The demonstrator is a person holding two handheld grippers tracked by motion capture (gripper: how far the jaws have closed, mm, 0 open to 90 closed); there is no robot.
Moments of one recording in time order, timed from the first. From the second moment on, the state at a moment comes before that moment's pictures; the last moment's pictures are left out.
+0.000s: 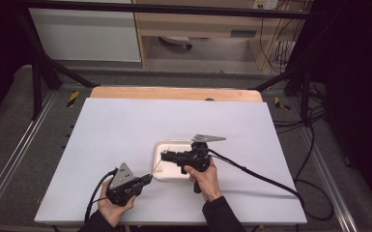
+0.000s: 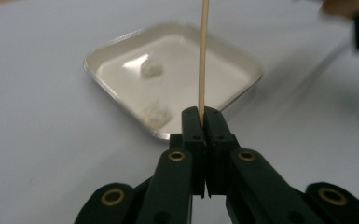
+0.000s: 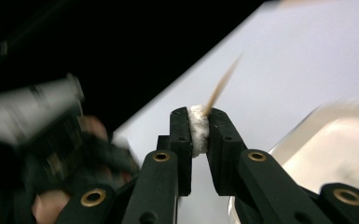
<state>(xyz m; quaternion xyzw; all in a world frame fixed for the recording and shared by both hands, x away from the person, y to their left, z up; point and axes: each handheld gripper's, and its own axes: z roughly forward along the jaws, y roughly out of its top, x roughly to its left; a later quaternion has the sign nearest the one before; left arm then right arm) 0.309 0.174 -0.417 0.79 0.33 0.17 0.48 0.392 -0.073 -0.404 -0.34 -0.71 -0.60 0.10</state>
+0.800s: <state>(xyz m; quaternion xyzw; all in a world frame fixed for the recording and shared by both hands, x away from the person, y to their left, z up) 0.316 0.176 -0.421 0.78 0.35 0.18 0.48 0.383 -0.048 -0.417 -0.33 -0.74 -0.58 0.10</state>
